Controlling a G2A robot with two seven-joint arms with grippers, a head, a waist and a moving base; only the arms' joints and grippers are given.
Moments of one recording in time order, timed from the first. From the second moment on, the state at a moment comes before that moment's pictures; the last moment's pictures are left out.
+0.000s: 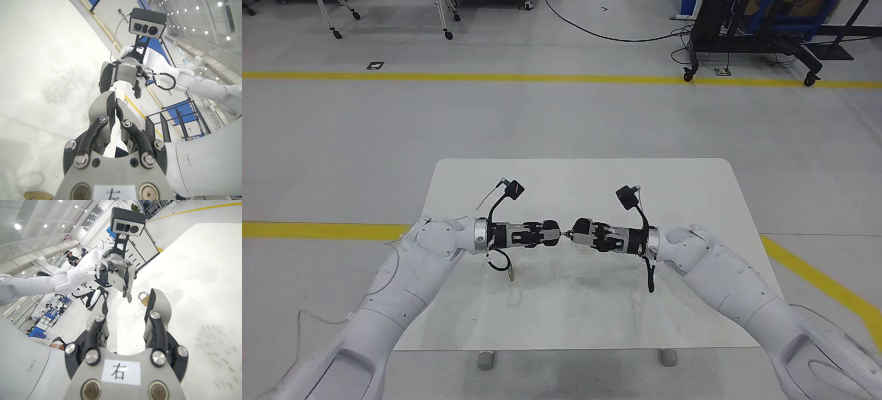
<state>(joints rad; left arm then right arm) 0.81 -1.16 -0.83 -0.99 -0.28 -0.78 -1.04 -0.83 -1.09 0.58 -0.99 0.14 -0.98 0.50</state>
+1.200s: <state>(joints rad) 0.85 -1.15 -0.88 -1.00 -0.29 -0.90 -0.92 -0.89 -1.11 0.72 -1.00 0.18 -1.01 0.52</state>
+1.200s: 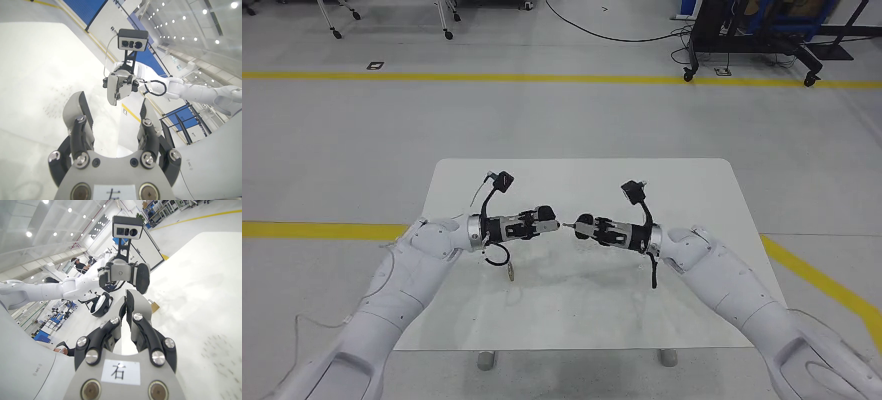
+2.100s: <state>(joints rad) 1.56 -1.02 -1.25 -1.99 0.90 0.14 -0.77 -1.10 -1.03 0.99 -1.14 0.10 -1.01 0.35</state>
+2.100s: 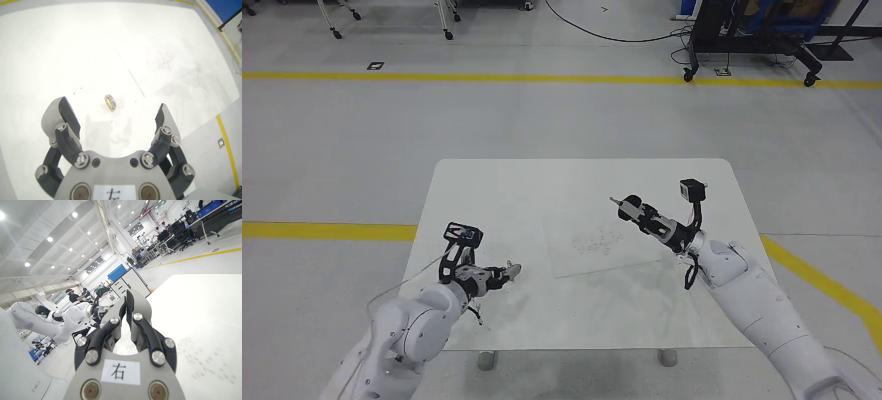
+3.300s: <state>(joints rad) 1.31 -1.12 -0.95 -1.77 1.08 0.43 -0.95 -1.10 -1.03 0.99 -1.14 0.10 -1.01 0.35</state>
